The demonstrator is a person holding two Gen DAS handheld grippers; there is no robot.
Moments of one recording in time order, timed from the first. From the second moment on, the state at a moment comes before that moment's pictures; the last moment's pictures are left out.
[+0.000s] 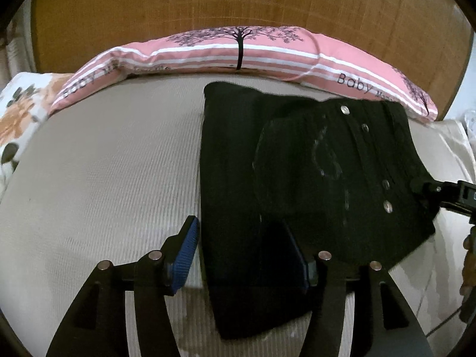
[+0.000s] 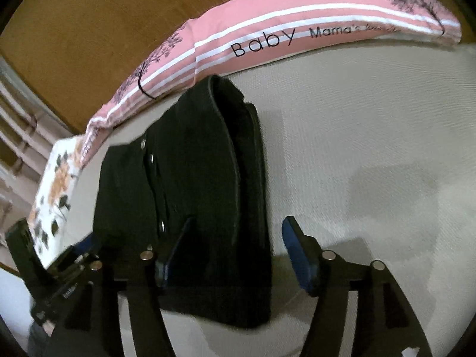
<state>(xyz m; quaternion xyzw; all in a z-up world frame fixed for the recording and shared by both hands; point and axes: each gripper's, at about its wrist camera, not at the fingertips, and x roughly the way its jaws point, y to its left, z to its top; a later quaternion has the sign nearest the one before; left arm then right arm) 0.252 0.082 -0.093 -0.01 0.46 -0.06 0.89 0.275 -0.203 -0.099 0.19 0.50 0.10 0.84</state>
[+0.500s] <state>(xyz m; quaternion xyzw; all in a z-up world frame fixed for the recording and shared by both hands) 0.147 0.074 -0.037 0.02 0.44 0.03 0.90 0.171 -0.167 -0.036 0.09 0.44 0.07 0.89</state>
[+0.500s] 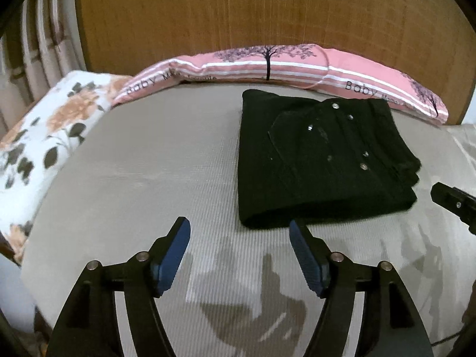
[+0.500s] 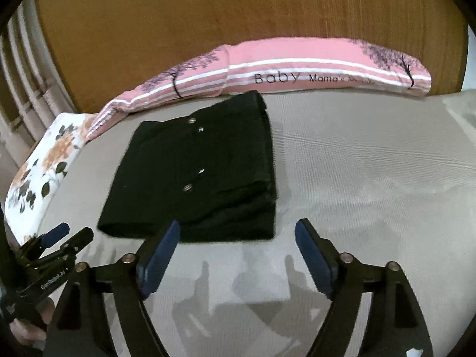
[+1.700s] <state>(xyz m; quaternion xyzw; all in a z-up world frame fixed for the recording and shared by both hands) 0.066 0.064 -0.005 0.04 0.42 0.04 0.90 0.078 -0.117 -0.002 0.03 0.41 0.05 0.91</state>
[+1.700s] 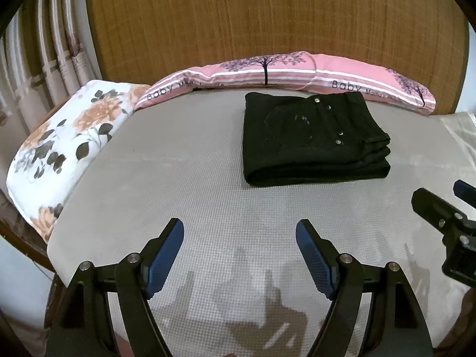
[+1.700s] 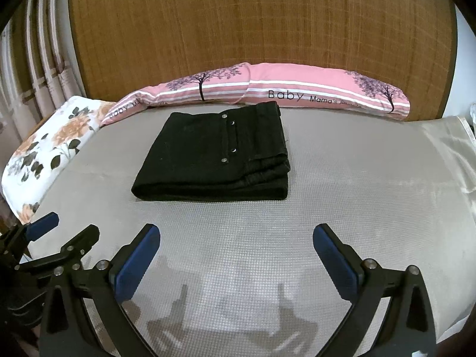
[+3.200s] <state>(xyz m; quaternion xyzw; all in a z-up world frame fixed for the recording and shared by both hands) 0.071 0.066 -0.014 0.05 0.43 0.05 0.90 0.084 -0.113 -0.019 0.02 0.43 0.06 0.90</state>
